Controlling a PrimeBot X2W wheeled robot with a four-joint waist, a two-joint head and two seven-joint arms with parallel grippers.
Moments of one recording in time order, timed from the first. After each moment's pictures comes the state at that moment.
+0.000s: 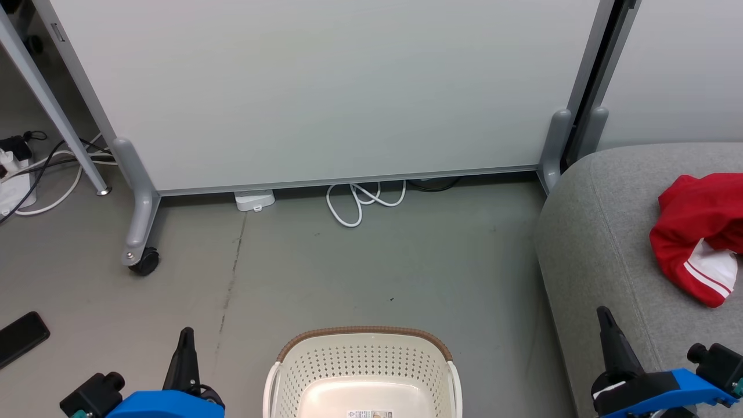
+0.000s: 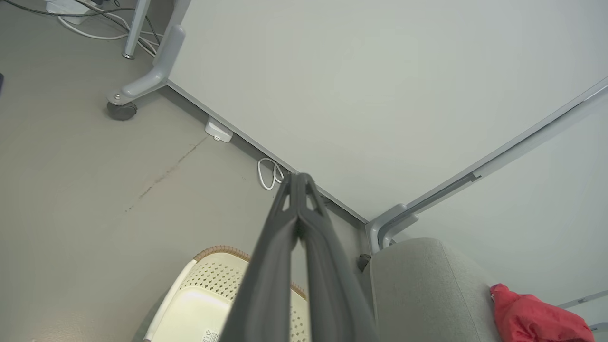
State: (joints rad) left arm -0.01 0.07 -0.01 0.38 -0.79 -0.13 -0.11; right arm -0.02 -0.05 -0.07 0.29 0.74 0.13 -0.06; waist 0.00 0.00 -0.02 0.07
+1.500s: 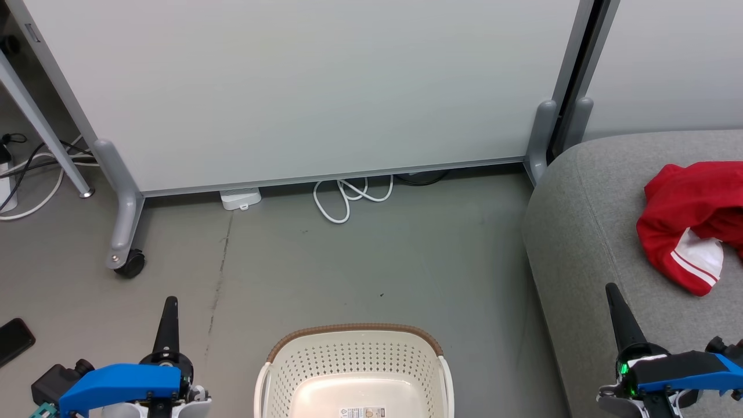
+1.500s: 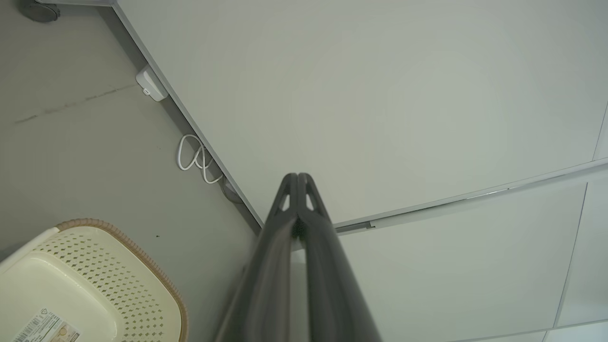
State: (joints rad) left arm -0.06 0.06 0.06 0.30 -1.27 -0.13 0.02; right arm -0.07 -0.05 -0.09 0.26 1.24 0.13 0.04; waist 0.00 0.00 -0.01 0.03
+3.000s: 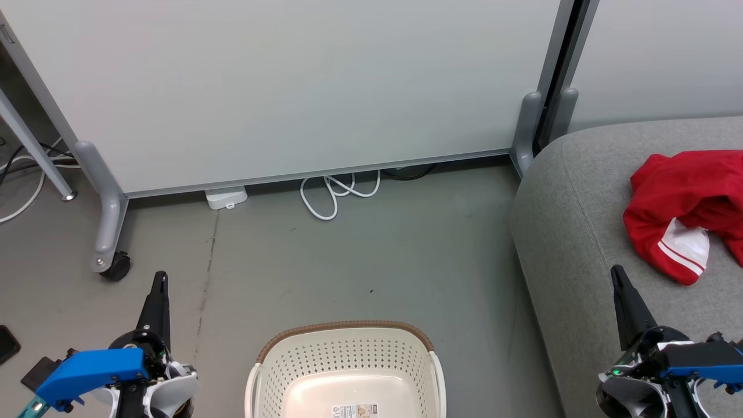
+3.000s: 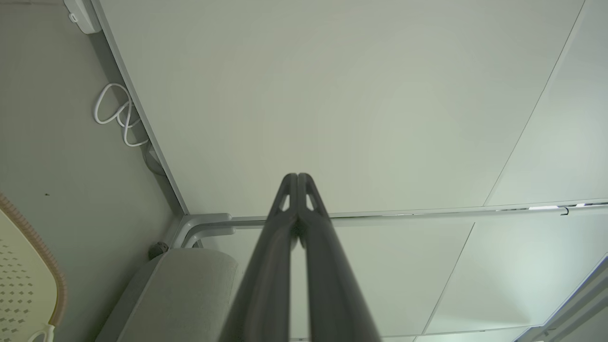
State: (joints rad) left arm -0.10 0.05 0.11 0.25 -1.59 -0.13 0.11; right arm -0.10 -0.05 -0.11 0.25 1.59 0.13 0.11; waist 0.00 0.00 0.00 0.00
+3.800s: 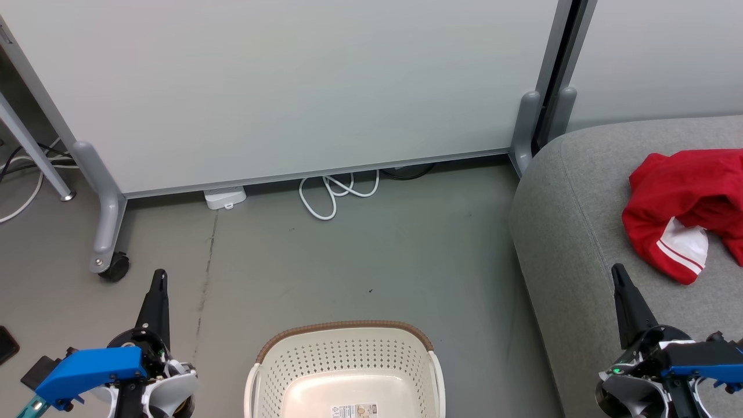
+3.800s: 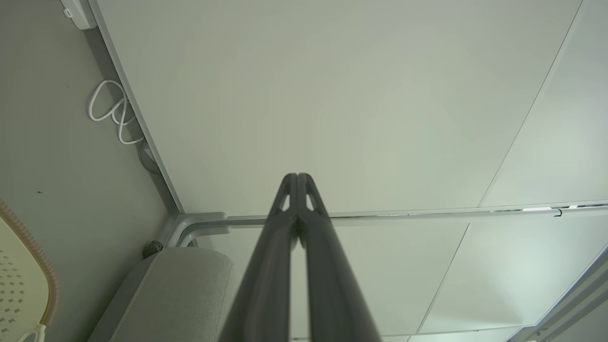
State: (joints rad) left arm -0.10 0.05 0.11 0.25 -1.61 -0.13 0.11; right arm -0.10 -0.05 -0.11 0.25 1.61 0.13 0.11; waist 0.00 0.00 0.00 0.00
